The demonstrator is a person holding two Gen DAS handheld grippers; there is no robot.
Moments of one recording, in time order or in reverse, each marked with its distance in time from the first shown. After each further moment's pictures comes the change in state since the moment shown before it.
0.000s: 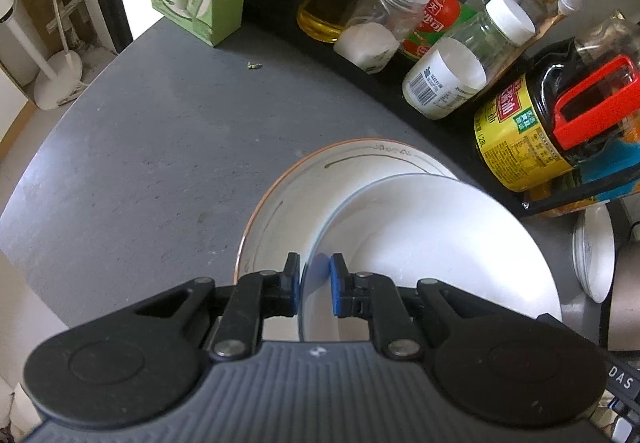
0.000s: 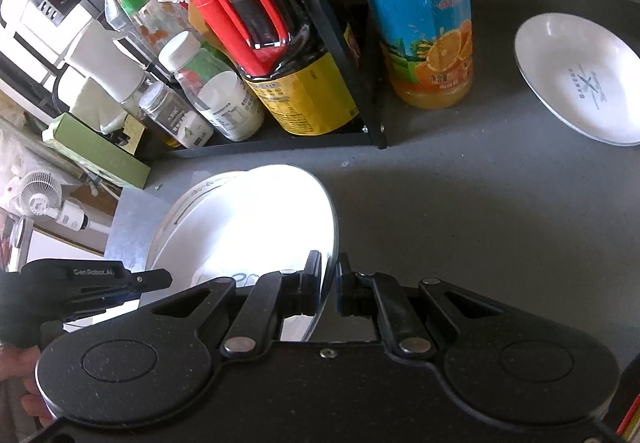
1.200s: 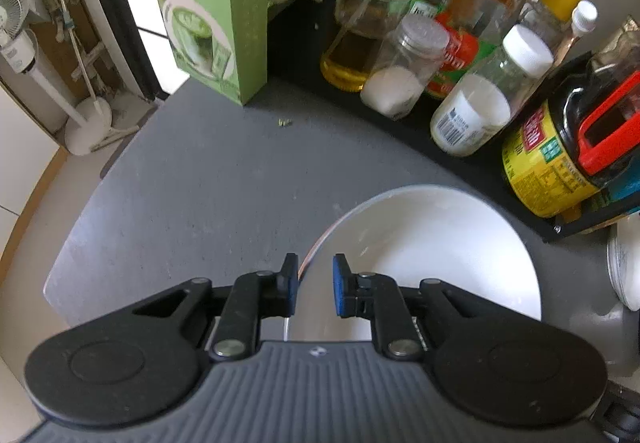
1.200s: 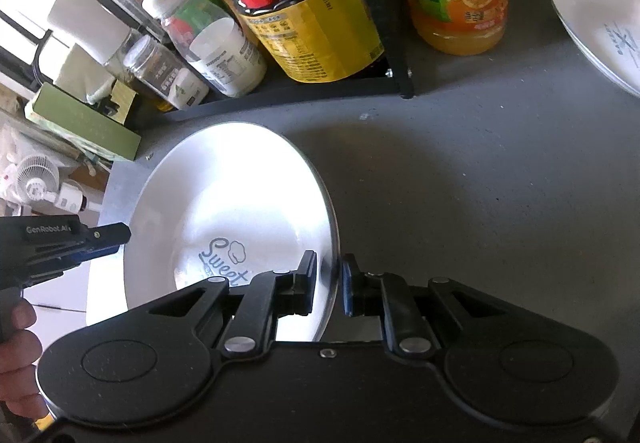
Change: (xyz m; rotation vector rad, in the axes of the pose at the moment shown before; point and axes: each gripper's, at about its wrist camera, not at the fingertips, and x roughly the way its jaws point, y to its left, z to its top) left arm -0.014 0.001 0.021 0.073 -0.090 0.120; right arm 0.039 0.009 -0.010 0.019 0.098 0.015
